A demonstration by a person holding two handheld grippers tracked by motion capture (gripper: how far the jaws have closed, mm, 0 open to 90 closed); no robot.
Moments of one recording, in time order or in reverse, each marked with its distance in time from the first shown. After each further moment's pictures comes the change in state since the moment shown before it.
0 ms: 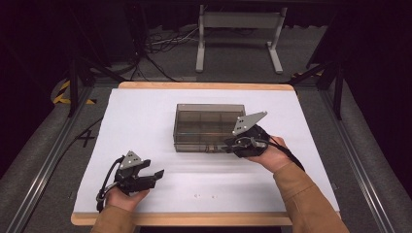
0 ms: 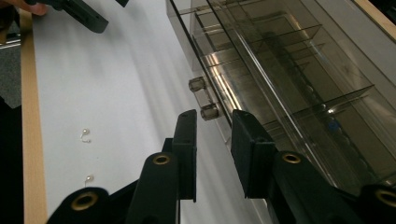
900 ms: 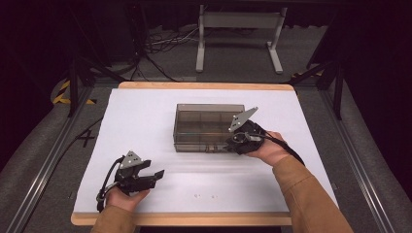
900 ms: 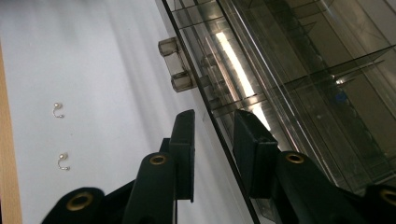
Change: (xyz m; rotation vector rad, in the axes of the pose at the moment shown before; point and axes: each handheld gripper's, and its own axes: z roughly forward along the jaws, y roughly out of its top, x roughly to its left) left arm 0.001 0.000 0.001 0.003 -0.009 -0.009; right arm -0.021 -0.004 0.021 0.144 0.026 0.012
